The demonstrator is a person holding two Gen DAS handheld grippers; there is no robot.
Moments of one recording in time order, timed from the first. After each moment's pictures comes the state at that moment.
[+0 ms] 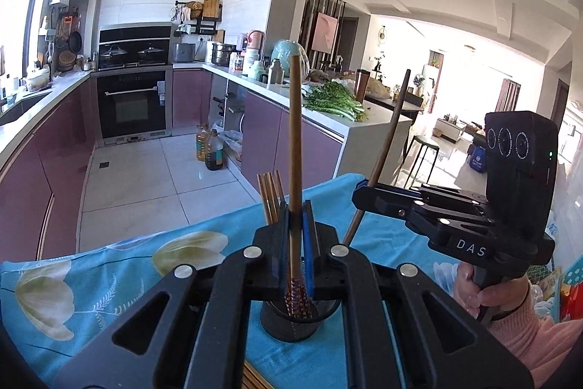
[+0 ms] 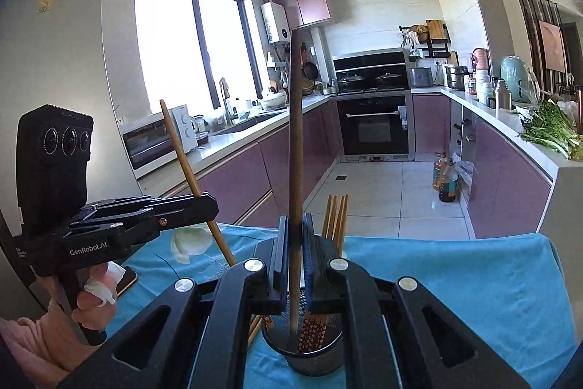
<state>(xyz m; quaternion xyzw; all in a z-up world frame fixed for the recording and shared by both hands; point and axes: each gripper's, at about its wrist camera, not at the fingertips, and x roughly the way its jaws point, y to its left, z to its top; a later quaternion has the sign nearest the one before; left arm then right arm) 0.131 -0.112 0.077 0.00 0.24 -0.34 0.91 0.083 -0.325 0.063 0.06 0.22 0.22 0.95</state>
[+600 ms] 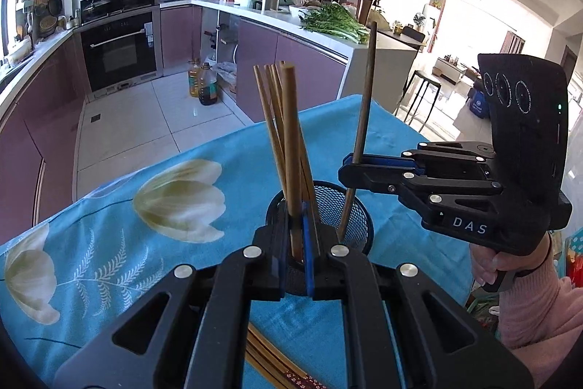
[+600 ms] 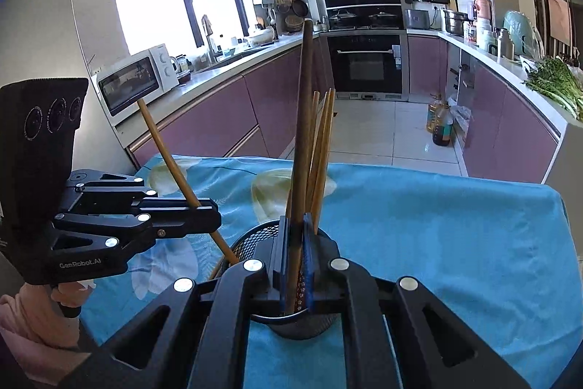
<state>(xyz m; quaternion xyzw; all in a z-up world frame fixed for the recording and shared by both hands) 0.169 -0.129 0.013 0.05 0.36 -0.35 0.86 0.119 -0.310 0.010 0.04 0.34 0.21 0.92</state>
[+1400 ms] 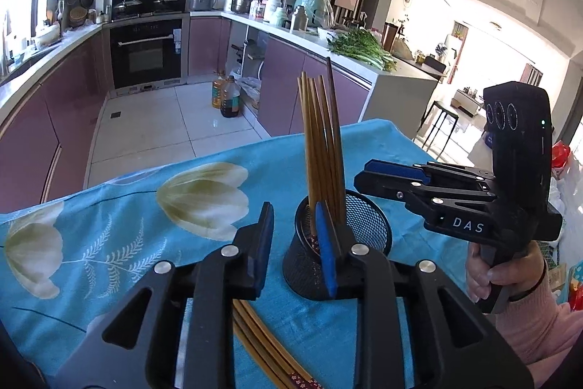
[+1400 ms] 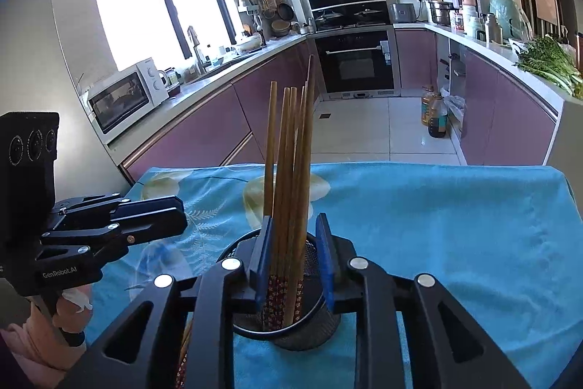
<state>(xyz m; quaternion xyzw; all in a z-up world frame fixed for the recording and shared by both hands) 0.160 -0.101 0.009 0.01 0.33 -0.30 0.90 0.115 -0.317 0.007 0.07 0.32 0.20 0.92</state>
